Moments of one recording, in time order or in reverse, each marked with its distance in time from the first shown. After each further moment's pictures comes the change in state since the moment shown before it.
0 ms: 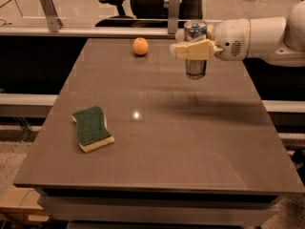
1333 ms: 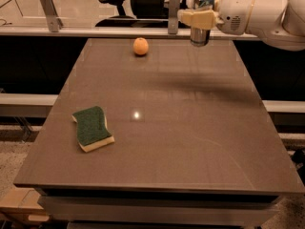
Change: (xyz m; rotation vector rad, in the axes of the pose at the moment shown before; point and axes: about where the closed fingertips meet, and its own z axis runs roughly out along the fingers) arm -0.046 -0.096 -0.012 0.196 -0.129 -0.129
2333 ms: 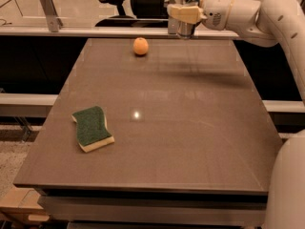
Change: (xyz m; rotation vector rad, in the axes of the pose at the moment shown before) arm 0.014 -0.054 0.045 0.005 -0.077 0.027
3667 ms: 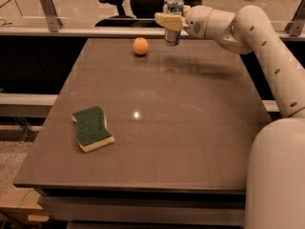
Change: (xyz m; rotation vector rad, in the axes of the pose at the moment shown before) arm 0.047 -0.021 0.055 0.027 -0.005 0.072
